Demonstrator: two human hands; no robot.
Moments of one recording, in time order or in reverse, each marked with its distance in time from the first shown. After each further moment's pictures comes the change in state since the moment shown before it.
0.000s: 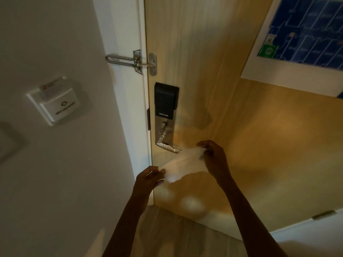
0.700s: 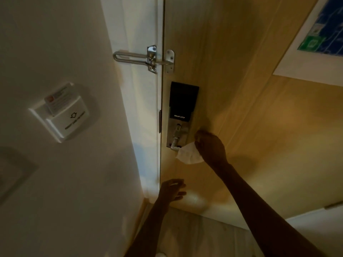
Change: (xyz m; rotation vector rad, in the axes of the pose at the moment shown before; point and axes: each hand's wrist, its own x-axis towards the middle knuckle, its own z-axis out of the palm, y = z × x) left_hand 0.059 -0.049 -0.010 0.129 -0.158 -0.393; right_hand 0.051 -0.012 0.070 -0.656 -0.020 -0.237
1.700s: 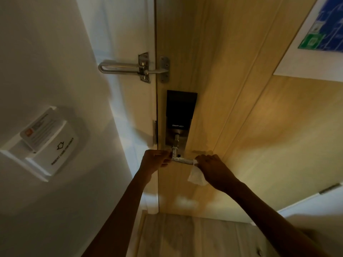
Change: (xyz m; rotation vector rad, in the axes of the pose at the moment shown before) left_hand 0.048 0.135 -0.057 0.222 -0.020 0.344; right_hand -0.041 0.008 0.017 -0.304 -0.186 -0.215
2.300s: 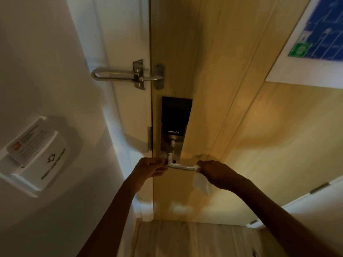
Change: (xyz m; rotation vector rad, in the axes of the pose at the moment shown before) left_hand 0.003 -0.003 -0.016 -0.042 -0.262 -0.029; right_hand 0.007 0.016 -0.024 0.098 -0.330 0.096
